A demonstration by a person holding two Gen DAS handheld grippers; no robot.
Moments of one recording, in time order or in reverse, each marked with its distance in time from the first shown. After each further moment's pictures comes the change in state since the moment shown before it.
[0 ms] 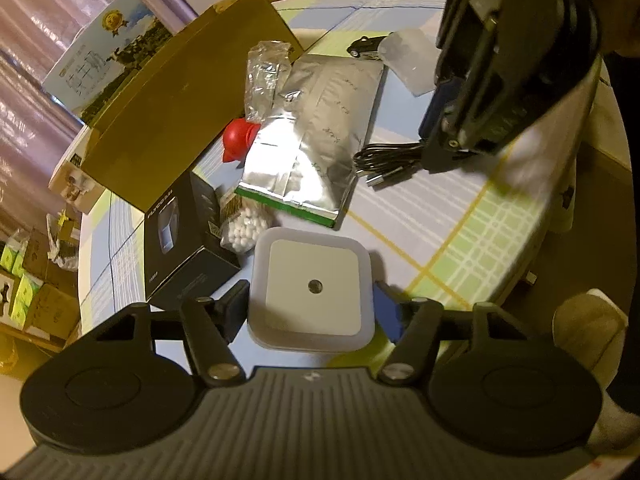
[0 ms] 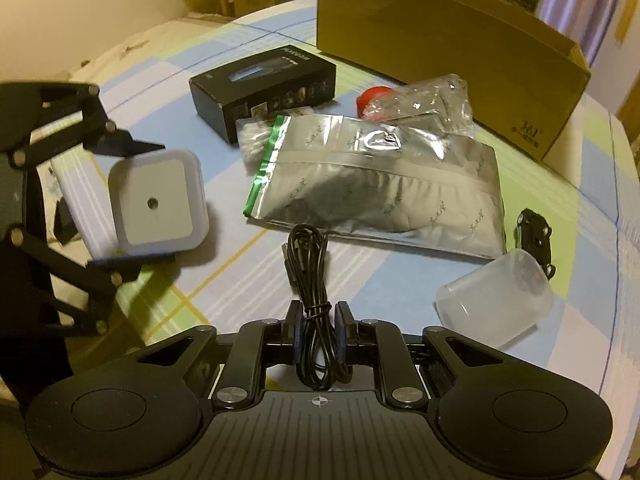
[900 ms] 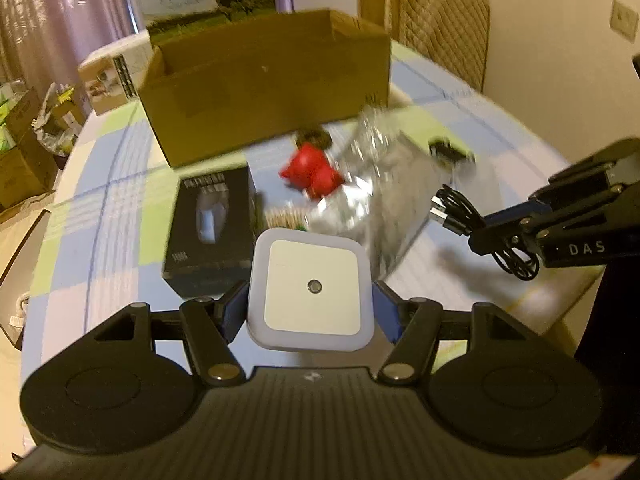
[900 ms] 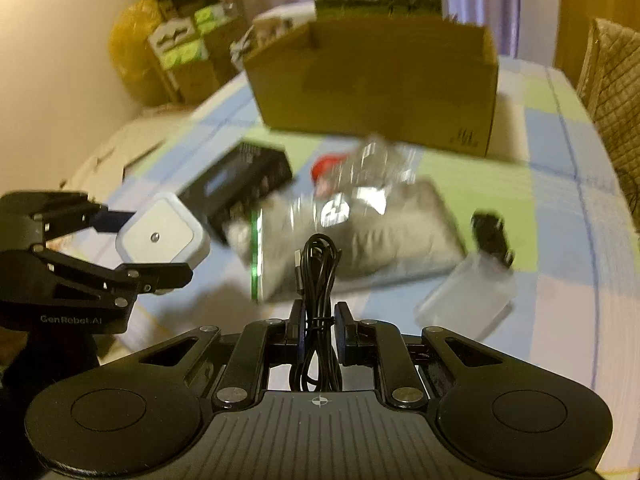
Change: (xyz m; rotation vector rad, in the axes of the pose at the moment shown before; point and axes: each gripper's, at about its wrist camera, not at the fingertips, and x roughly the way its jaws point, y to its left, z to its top) left arm -0.028 0.094 0.023 -0.530 -0.025 -0.152; right arm -0.062 -0.025 0.024 0.343 -0.157 0.038
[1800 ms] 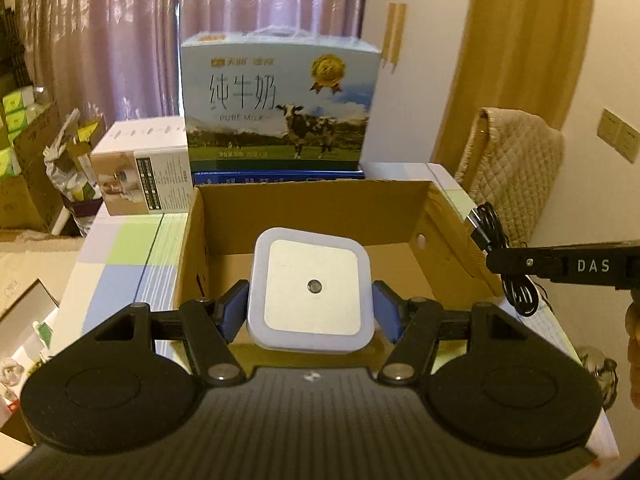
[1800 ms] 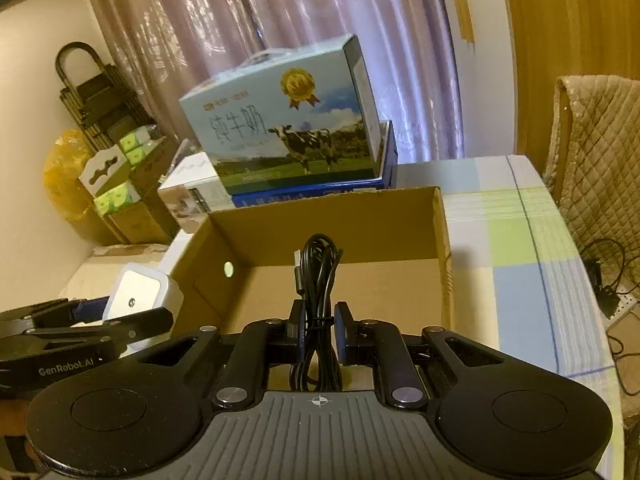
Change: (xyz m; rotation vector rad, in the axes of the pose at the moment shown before) left arm 0.083 0.110 0.229 -0.224 -0.159 0.011; right arm 0.046 -0.104 0.244 0.227 -0.202 -0.062
